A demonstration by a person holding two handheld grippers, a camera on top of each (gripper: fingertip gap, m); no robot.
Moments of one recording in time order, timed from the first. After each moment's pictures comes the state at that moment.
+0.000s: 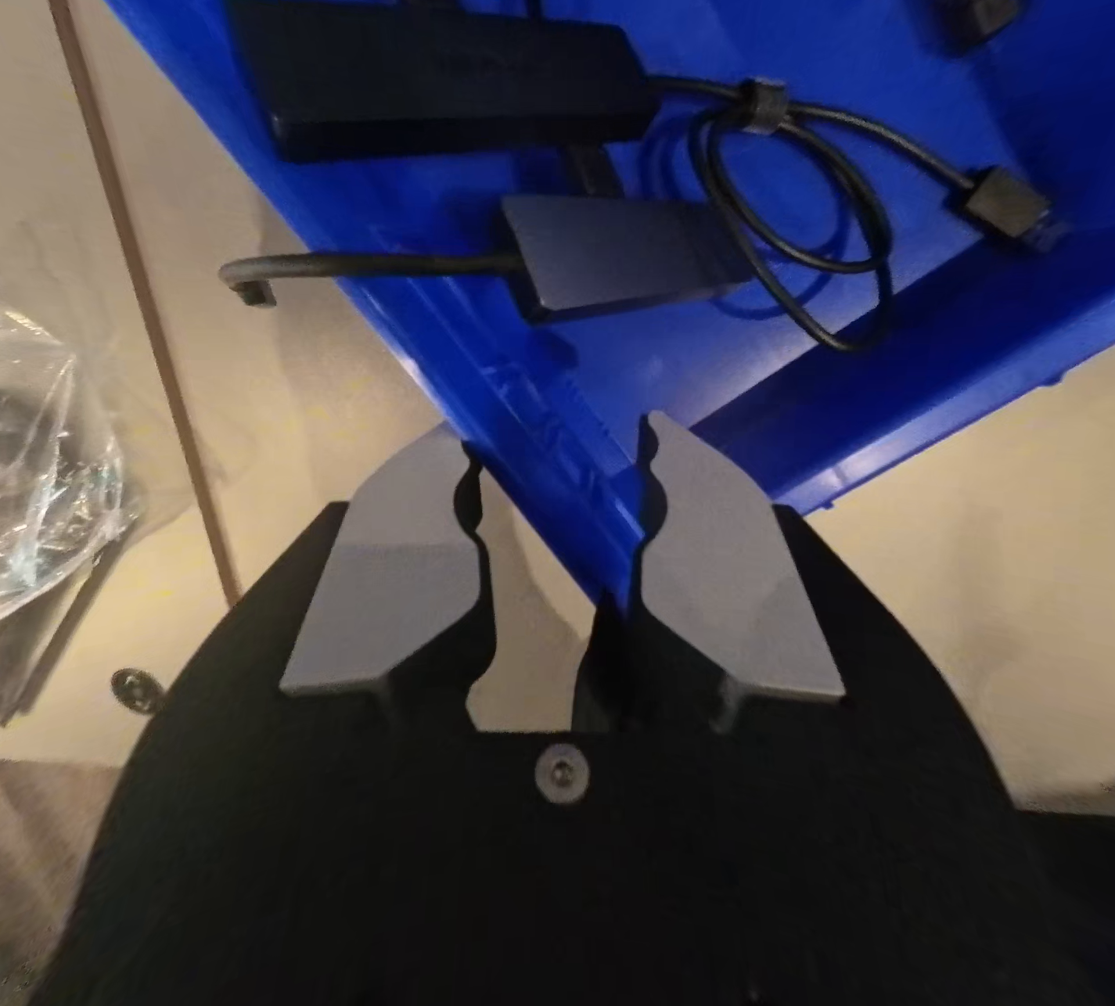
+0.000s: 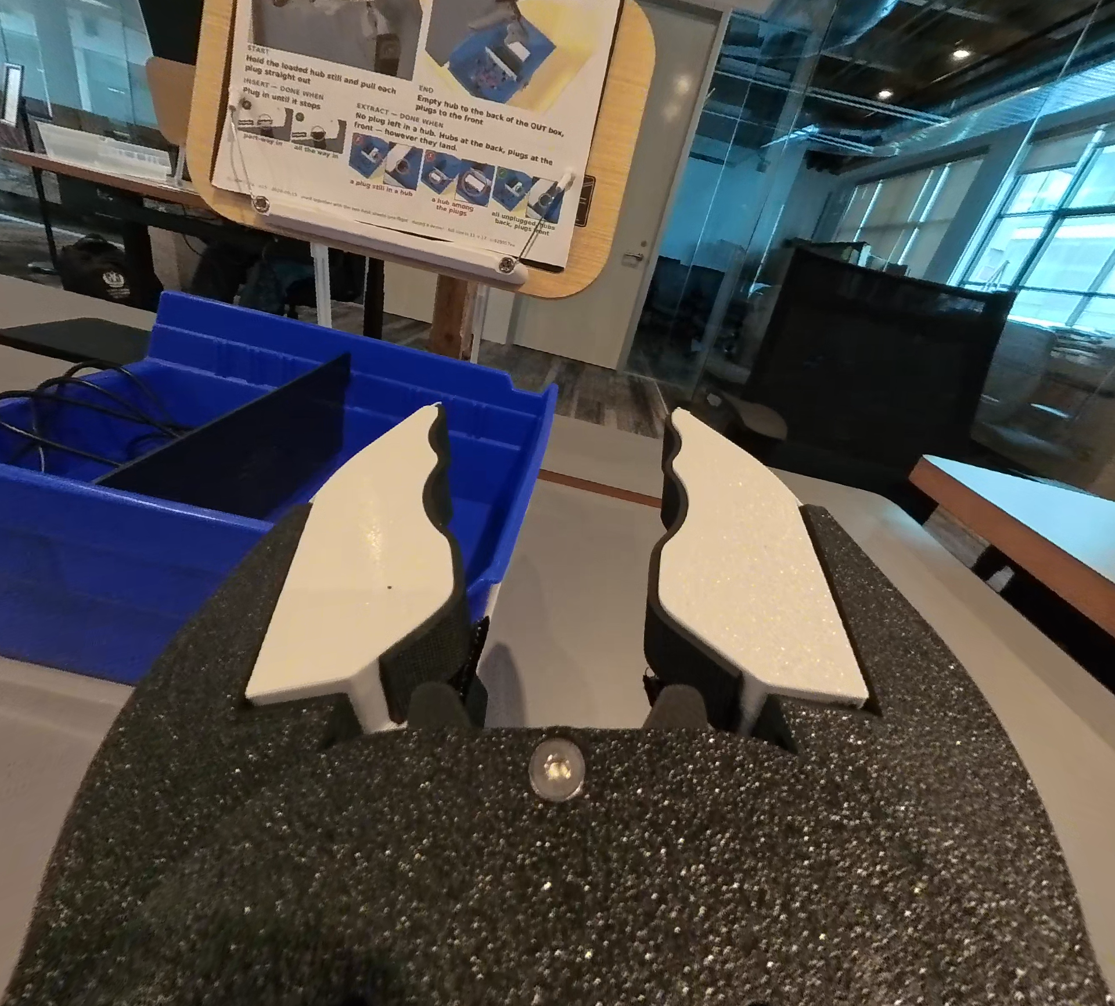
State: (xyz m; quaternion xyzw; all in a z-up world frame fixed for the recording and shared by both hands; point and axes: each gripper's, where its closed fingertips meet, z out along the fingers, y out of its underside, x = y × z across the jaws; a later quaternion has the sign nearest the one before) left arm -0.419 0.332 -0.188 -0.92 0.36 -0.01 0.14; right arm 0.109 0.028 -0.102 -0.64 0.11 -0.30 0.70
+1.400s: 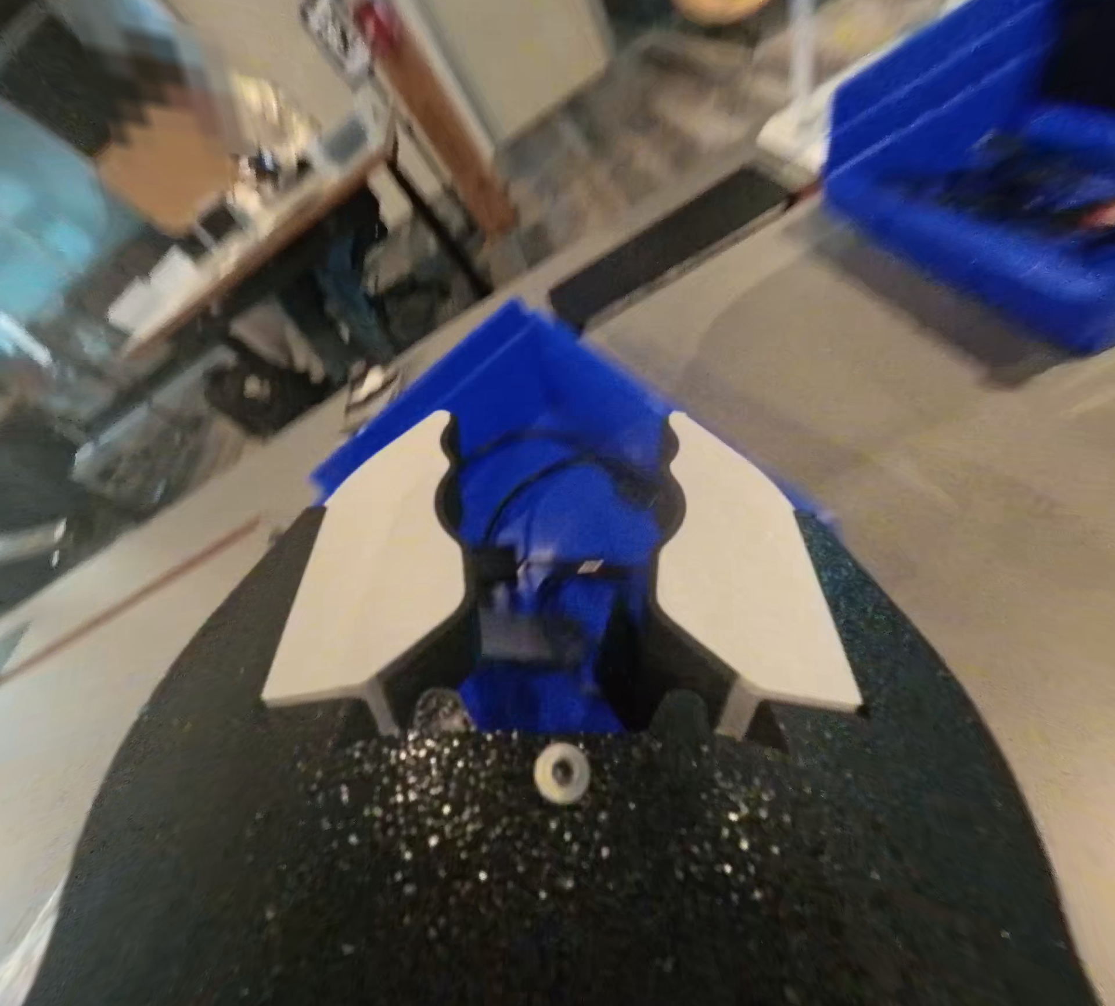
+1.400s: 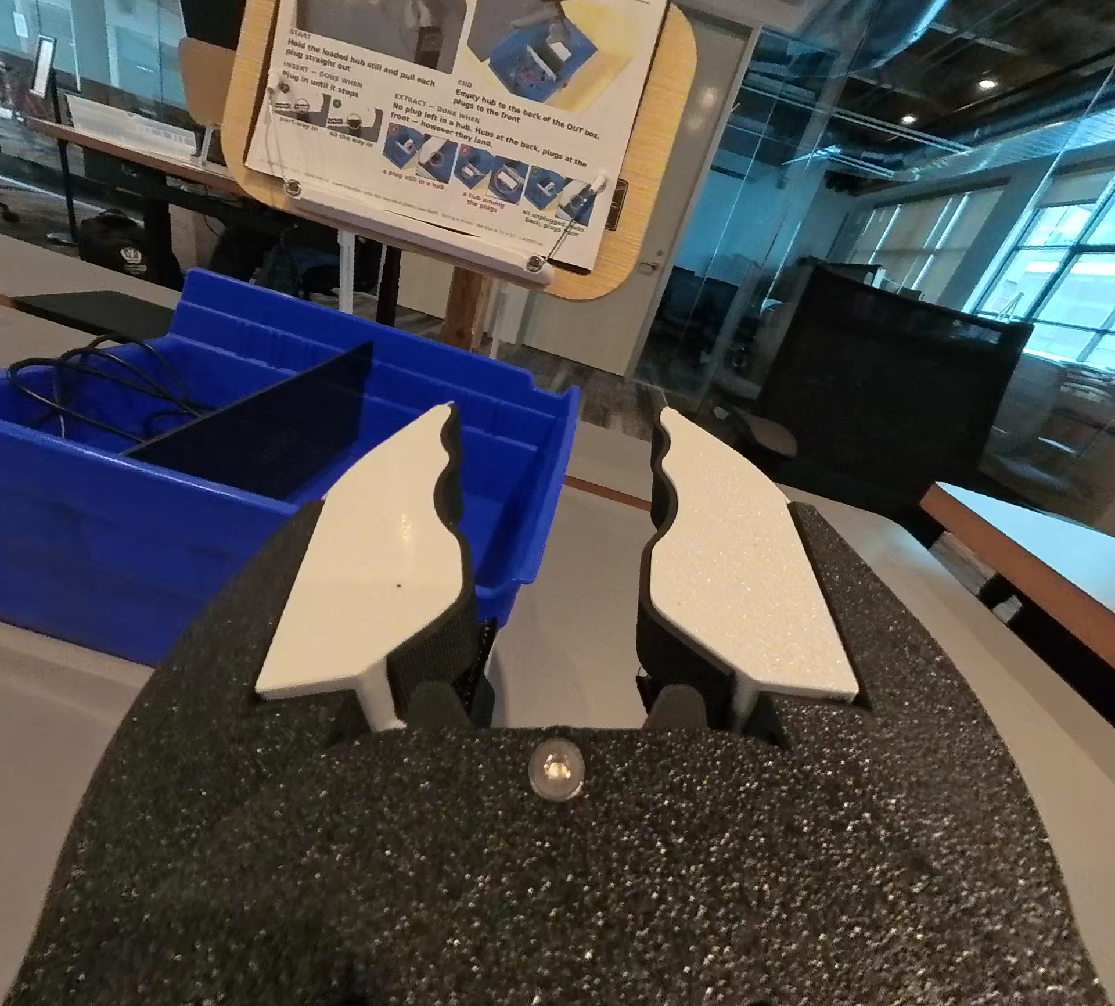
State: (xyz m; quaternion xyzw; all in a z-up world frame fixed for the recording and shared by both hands) left arm -0.302 0.300 -0.071 -0.63 0.48 -0.09 0.61; right arm 0.100 0.038 -0.105 -0.65 0.08 -0.30 0.69
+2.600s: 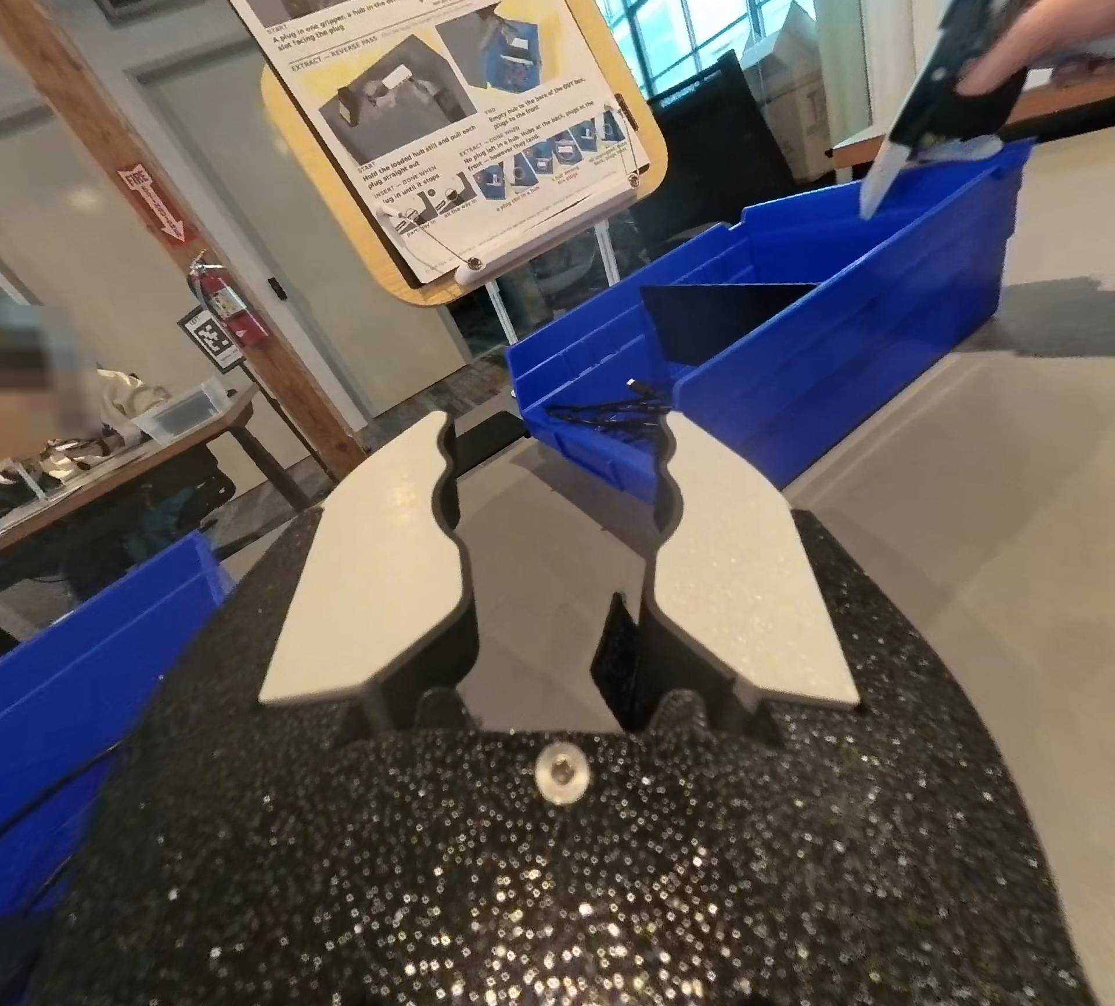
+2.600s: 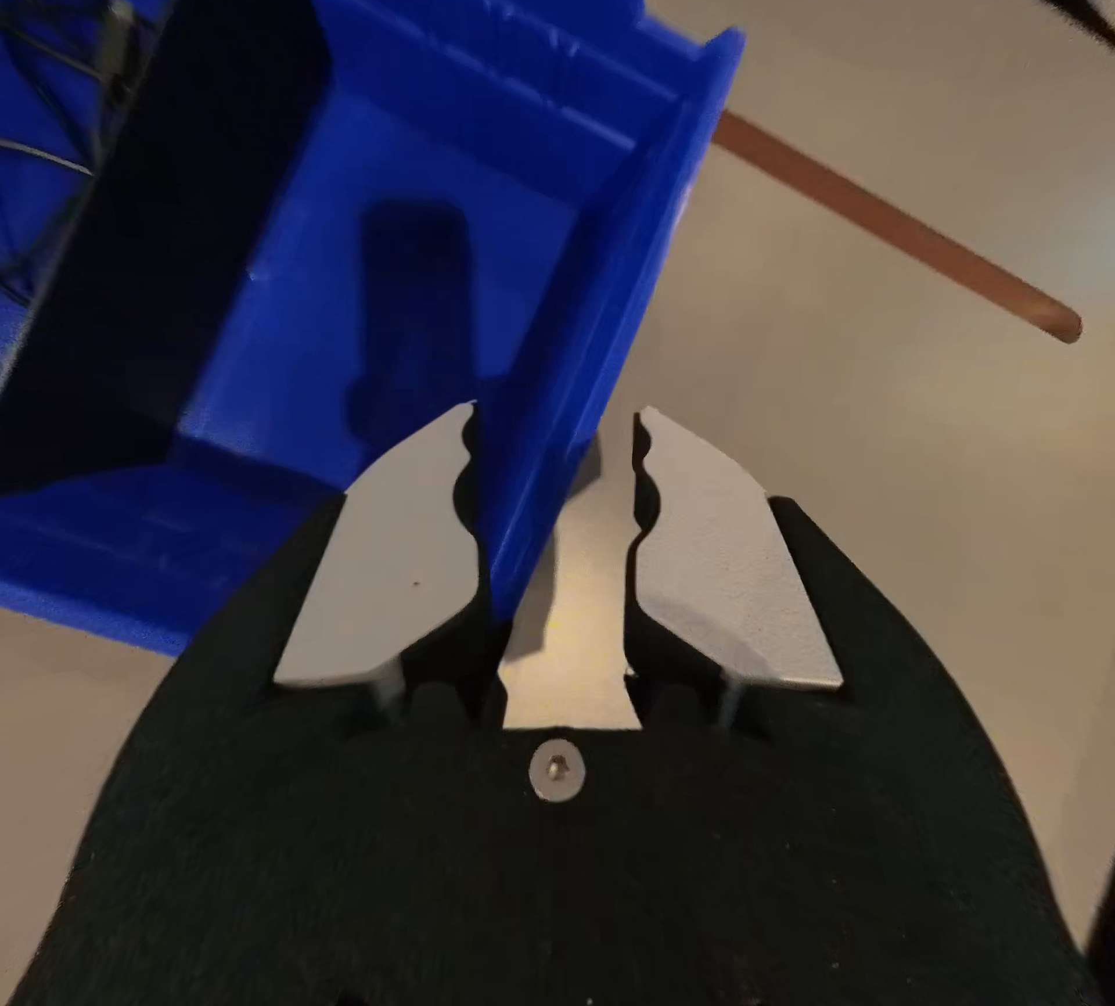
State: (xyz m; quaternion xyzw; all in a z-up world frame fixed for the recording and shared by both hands) left arm -0.184 0.196 -0.117 -0.47 0.49 -0.29 0.67; right arm 0.138 0.079 -0.166 -0.95 0.11 -0.12 0.27
